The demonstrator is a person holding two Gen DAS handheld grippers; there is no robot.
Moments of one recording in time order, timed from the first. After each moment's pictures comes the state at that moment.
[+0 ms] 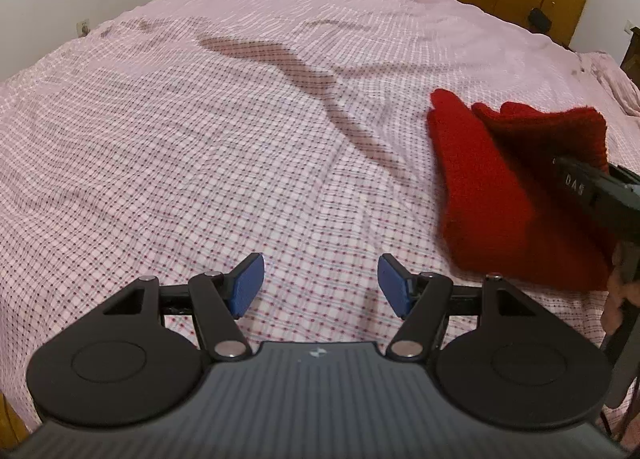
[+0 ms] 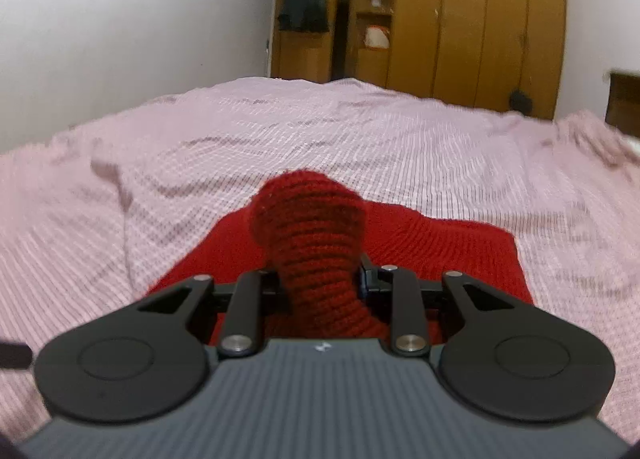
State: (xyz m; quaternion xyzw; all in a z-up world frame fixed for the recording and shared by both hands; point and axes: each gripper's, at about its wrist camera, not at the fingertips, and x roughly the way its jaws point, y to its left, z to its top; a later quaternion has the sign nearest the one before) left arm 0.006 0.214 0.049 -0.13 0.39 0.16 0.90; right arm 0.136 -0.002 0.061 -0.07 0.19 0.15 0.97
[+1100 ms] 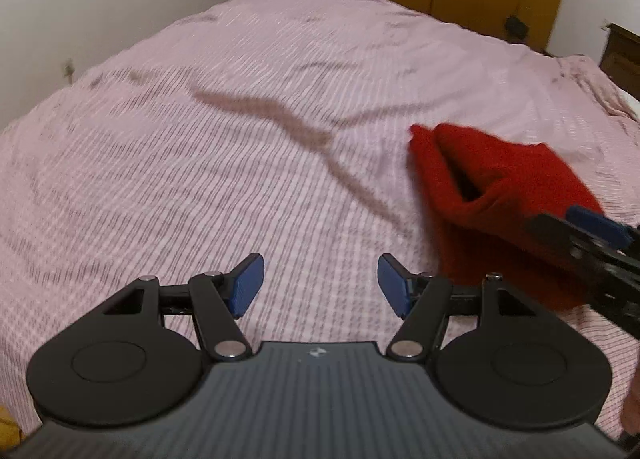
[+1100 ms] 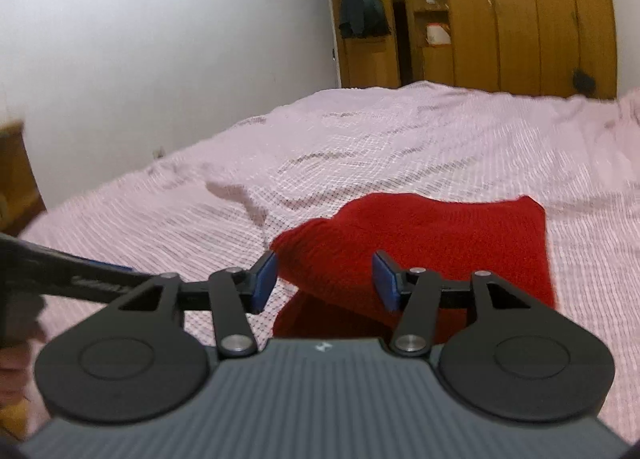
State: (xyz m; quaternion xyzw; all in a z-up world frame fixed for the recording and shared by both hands) left arm 0.017 0.228 0.092 -0.09 0.36 0.13 0.92; right arm 0.056 -0.025 0.111 0.03 0.22 0.27 0.94
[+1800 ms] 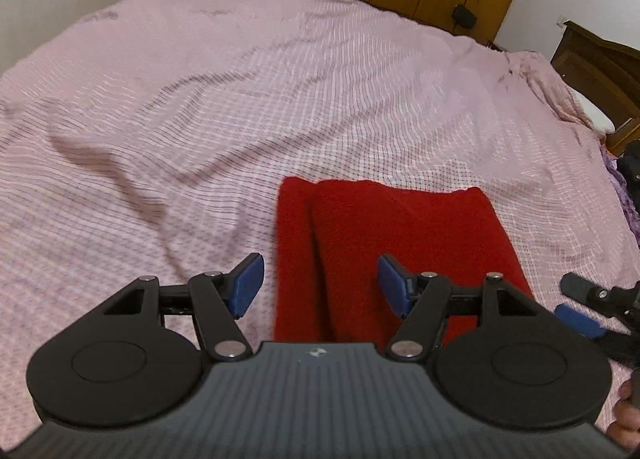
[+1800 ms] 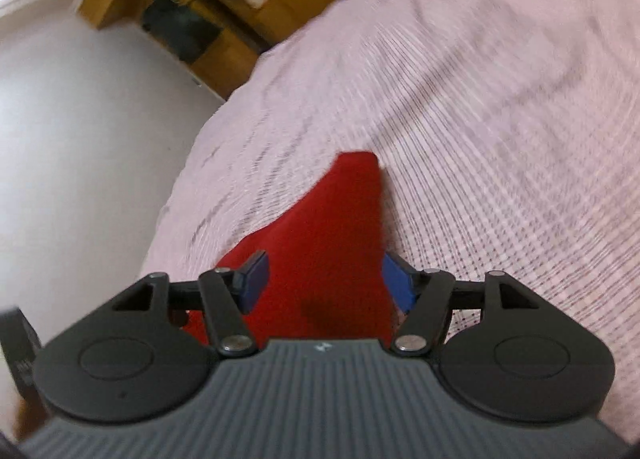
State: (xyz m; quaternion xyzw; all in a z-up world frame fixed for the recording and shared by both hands) left arm 0.168 0.173 0.103 -0.13 0.38 0.03 0.91; right arm 0.165 -0.169 0.060 0.37 0.34 0.14 0.85
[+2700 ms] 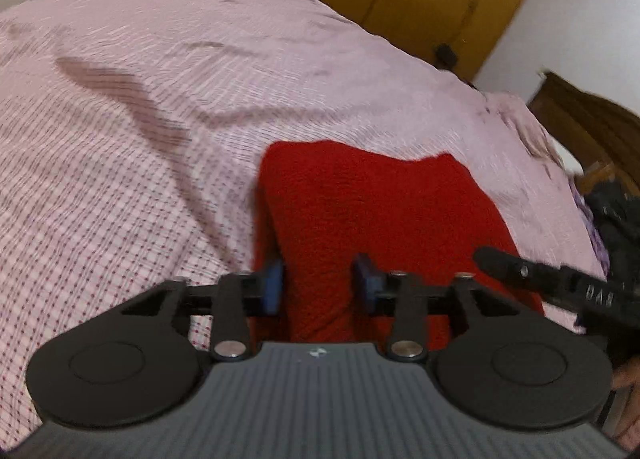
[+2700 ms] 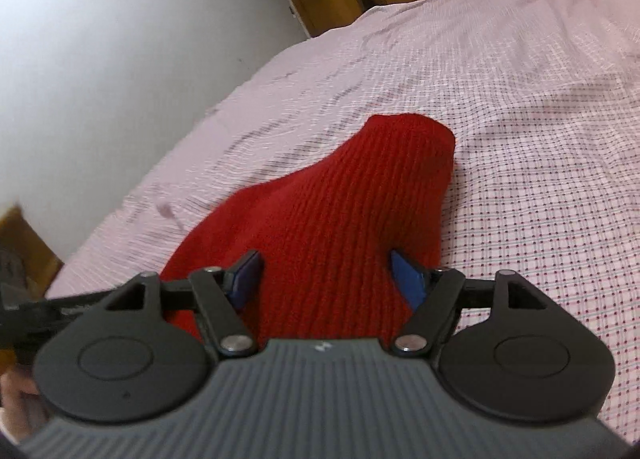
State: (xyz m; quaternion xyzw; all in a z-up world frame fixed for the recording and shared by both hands) left arm 0.112 0.206 0.045 -0.22 0.33 0.01 0.92; right arm 0.177 -0.078 0.061 0.15 0.32 0.26 0.90
